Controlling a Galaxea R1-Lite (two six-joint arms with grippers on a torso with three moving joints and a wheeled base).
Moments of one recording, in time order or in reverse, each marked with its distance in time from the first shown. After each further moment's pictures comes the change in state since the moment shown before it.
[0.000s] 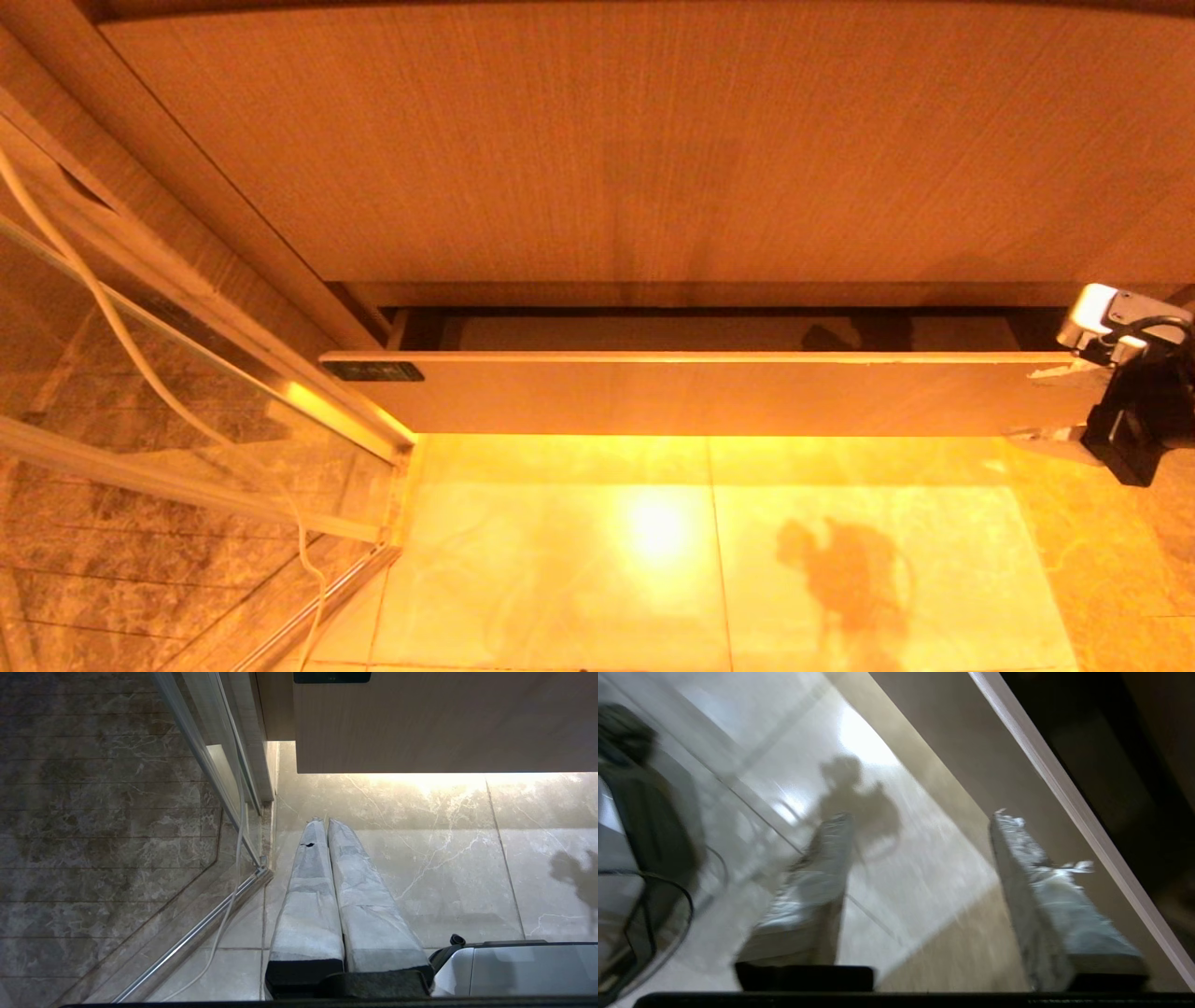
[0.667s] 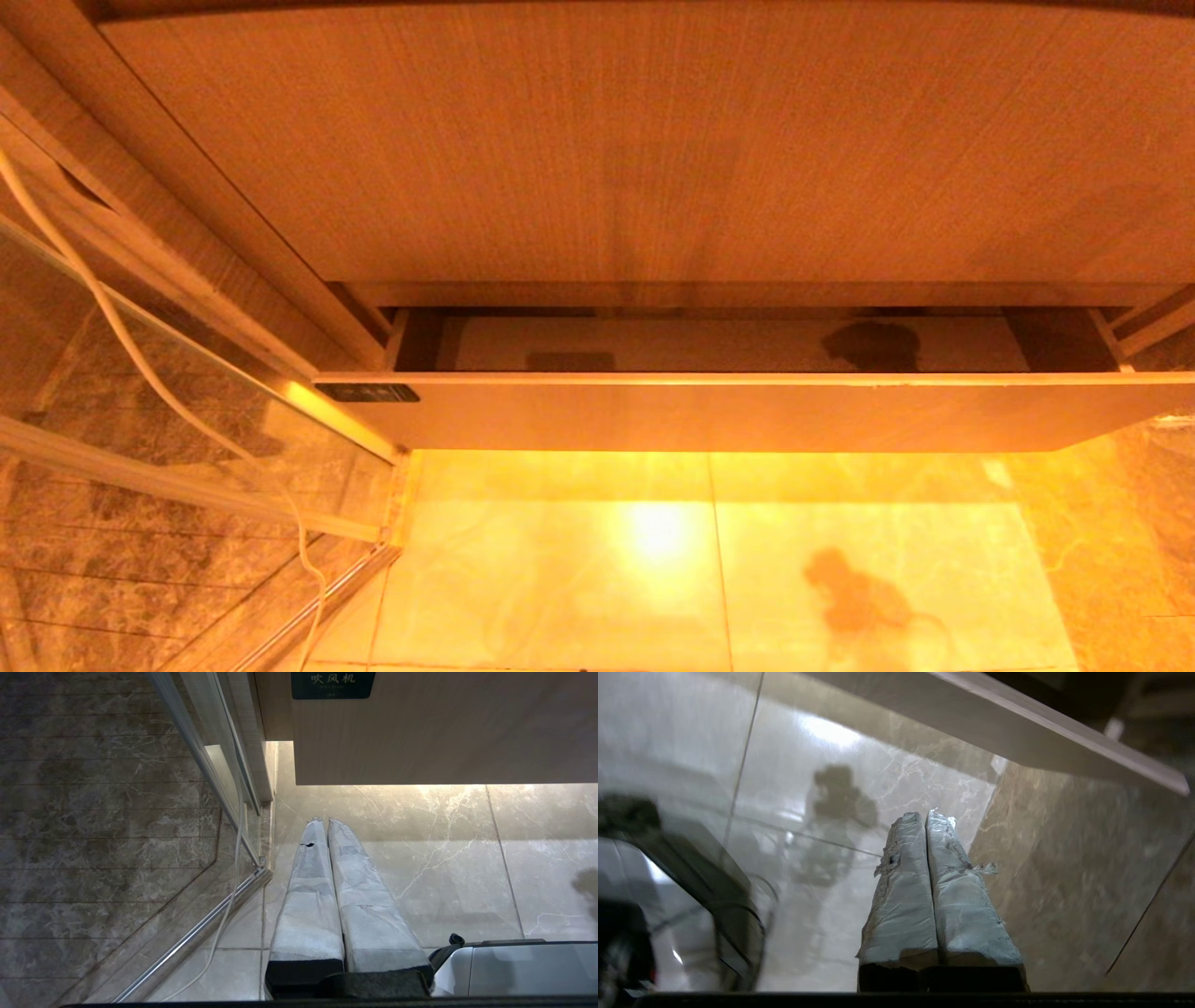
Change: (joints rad) left arm 0.000 0.000 0.000 0.000 -0.001 0.000; right arm -0.036 -0.287 0.066 0.131 -0.242 0.396
